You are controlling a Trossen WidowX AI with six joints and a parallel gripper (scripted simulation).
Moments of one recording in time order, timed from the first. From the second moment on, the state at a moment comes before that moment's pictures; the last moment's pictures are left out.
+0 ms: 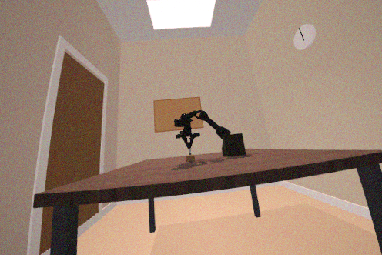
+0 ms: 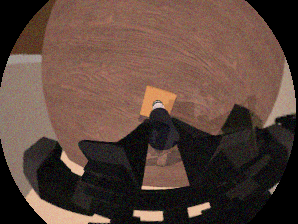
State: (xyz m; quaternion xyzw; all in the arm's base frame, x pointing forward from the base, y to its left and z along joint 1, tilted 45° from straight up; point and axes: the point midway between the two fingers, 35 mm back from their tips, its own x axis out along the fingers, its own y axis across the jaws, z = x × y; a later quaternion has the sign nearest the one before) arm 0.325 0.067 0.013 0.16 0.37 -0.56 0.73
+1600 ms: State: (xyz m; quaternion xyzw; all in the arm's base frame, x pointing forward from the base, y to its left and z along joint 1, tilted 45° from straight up) arm 0.323 0.063 0.012 0.15 0.38 -0.56 0.72
